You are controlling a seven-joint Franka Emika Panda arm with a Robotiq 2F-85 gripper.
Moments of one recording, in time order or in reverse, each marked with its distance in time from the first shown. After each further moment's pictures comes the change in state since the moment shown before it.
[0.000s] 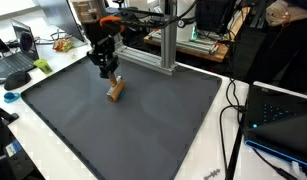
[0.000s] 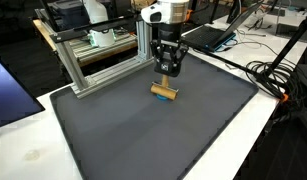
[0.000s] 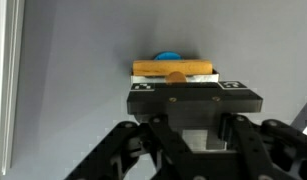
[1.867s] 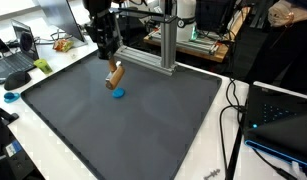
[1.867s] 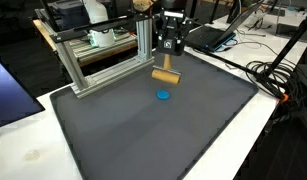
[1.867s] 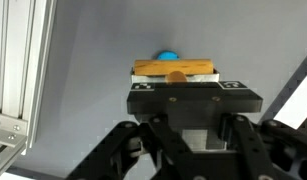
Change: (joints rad) arm 0.031 -0.151 0.012 -0.017 -0.068 -0.118 0.050
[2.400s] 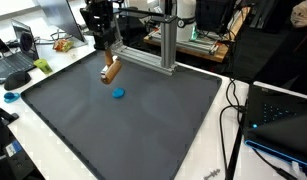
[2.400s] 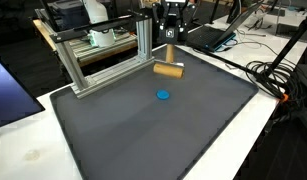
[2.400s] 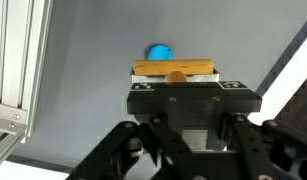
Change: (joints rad) arm 0.010 -0.070 0.000 -0.009 -0.025 -0.004 0.012
